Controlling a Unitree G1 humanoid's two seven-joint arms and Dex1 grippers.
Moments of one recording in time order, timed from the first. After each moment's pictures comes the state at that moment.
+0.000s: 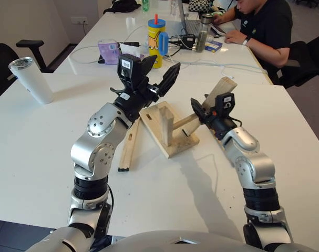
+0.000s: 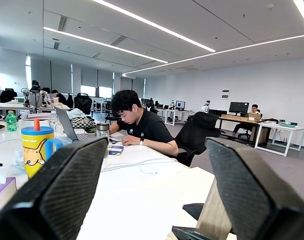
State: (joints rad) left arm -0.47 0.09 -0.04 -0.48 -0.47 0.62 -0.24; right arm -0.27 -0.26 0.05 -0.23 0.34 0.46 0.20
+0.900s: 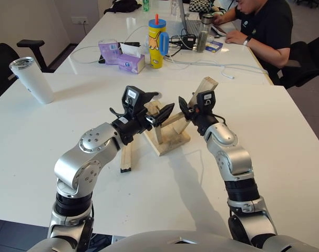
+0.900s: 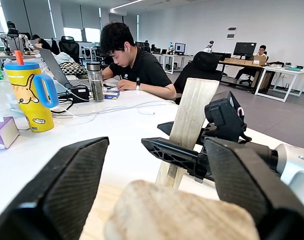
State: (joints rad) left arm -0.34 0.26 -0.08 -0.62 -0.55 0.87 -0.23; right arm -0.35 -0.16 0.09 -0.11 0.20 0.44 0.13
